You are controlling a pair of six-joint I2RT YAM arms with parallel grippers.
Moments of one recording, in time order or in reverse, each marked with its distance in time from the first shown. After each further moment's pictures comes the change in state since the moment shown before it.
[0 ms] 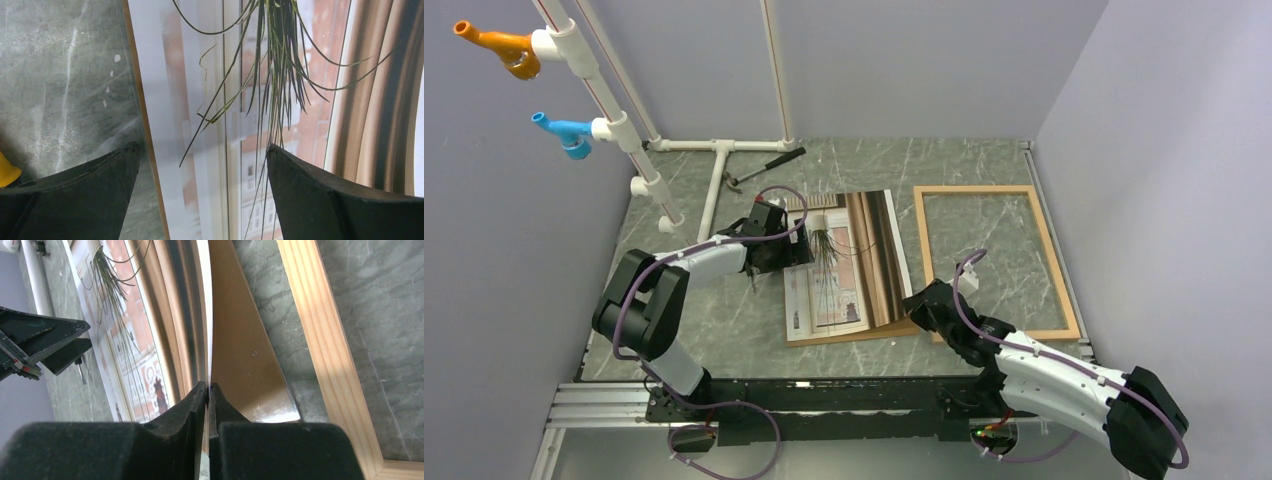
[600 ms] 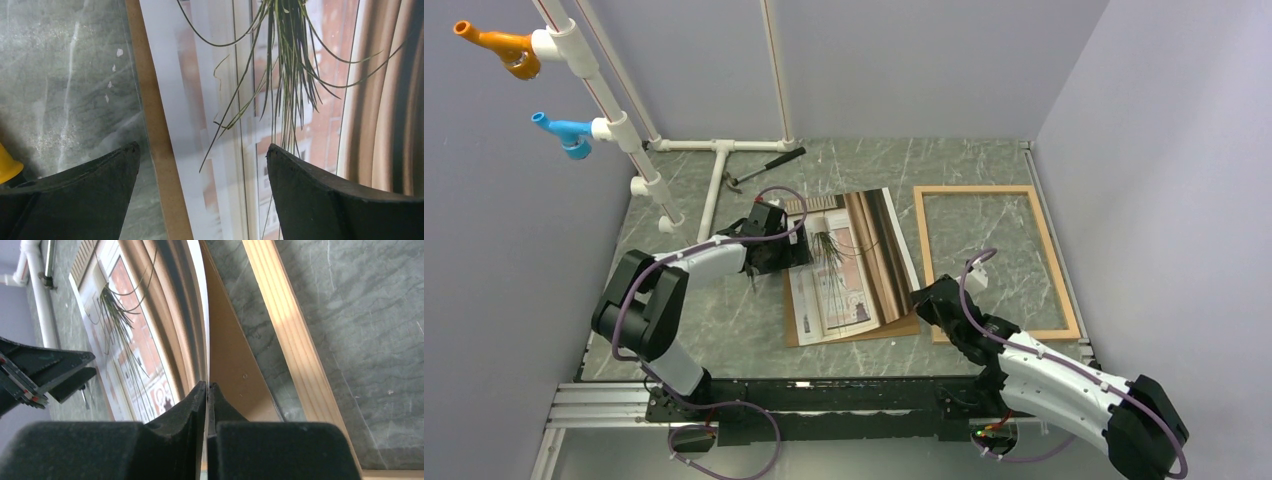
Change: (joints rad) left arm 0.000 -0.008 -0.002 -0.022 0.000 0.000; right arm -0.058 -0.031 0.006 -0.013 0.051 -0.018
